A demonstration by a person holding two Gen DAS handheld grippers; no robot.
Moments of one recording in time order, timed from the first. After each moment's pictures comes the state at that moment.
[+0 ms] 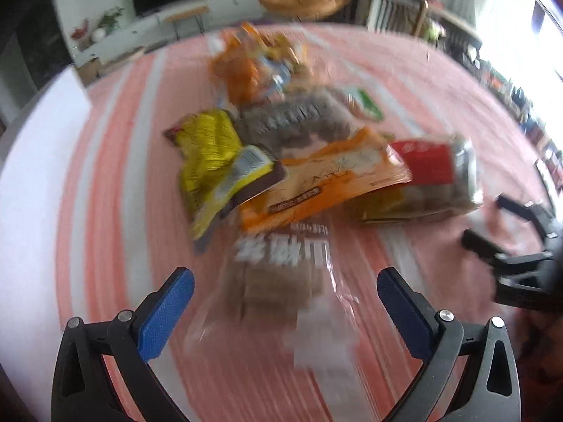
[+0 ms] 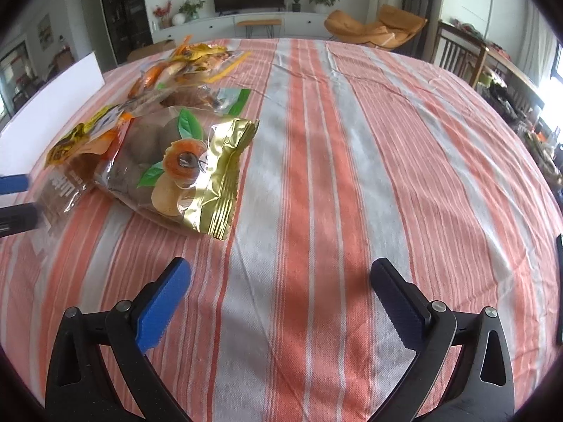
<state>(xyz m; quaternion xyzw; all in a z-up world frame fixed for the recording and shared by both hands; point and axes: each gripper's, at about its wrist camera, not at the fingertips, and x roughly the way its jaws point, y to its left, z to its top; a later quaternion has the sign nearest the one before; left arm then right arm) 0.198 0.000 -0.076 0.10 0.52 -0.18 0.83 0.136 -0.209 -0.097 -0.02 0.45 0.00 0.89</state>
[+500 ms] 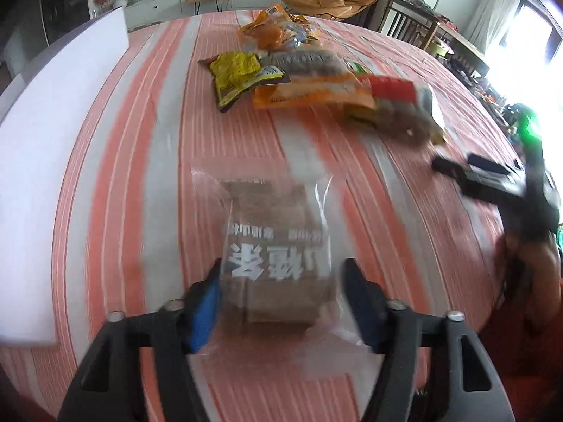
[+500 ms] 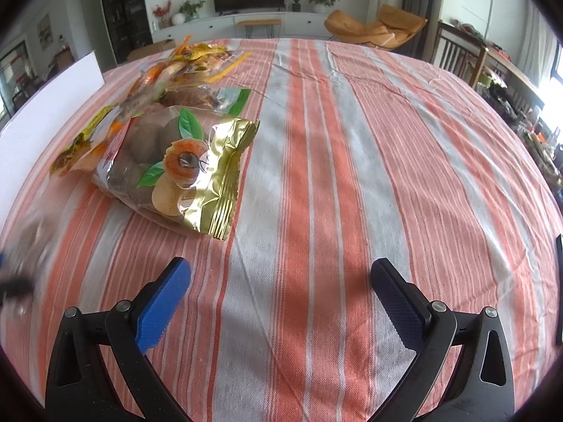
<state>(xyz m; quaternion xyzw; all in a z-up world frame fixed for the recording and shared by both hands) 0.081 0.054 -0.081 0.01 0.52 -0.17 0.84 0.135 -0.210 -0.096 -0.02 0.45 0.00 0.89</state>
